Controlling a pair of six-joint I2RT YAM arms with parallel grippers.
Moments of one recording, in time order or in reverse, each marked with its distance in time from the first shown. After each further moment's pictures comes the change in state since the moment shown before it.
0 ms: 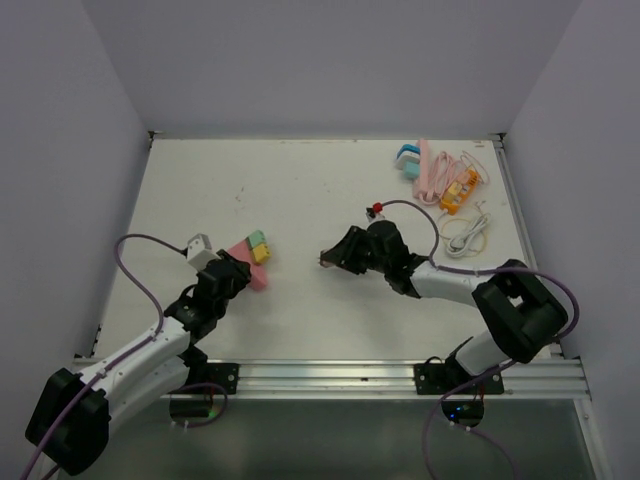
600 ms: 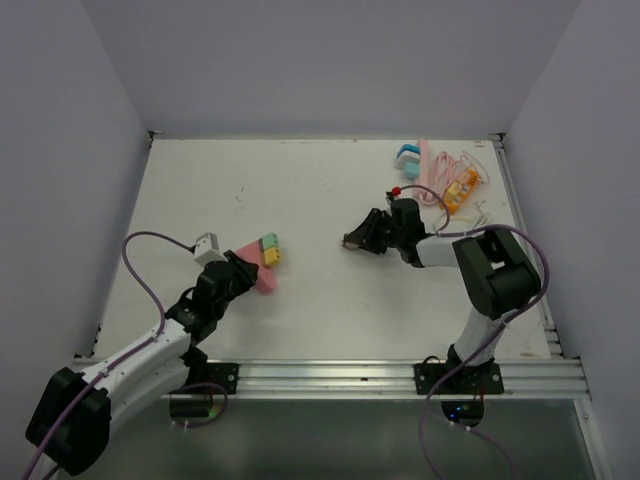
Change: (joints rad) left arm 0.003 0.000 -0.037 0.106 0.134 0.072; right arm -0.340 0.228 0.115 0.011 -0.202 -0.196
